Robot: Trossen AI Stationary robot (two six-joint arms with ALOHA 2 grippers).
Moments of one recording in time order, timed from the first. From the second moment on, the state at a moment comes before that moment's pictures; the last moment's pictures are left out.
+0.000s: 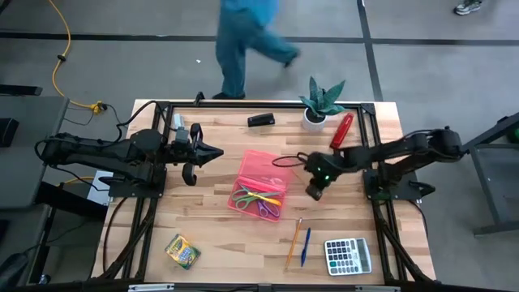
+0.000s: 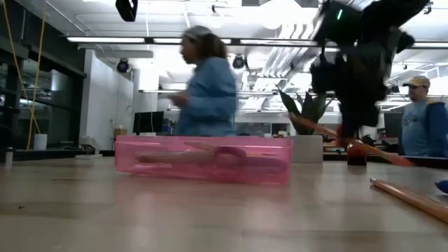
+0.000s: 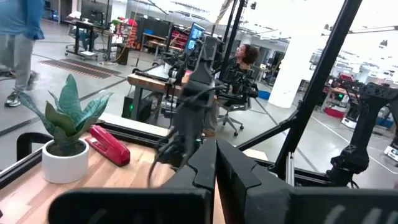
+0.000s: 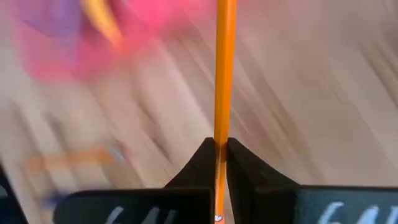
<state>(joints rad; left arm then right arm) 0.07 0.77 0.61 0.20 -0.09 -0.23 -0.03 1.32 0.64 -0.41 -0.23 0.62</state>
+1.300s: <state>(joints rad) 0.07 0.76 0.61 0.18 -0.07 -0.25 0.06 1.39 1.06 -0.11 0.03 0.23</state>
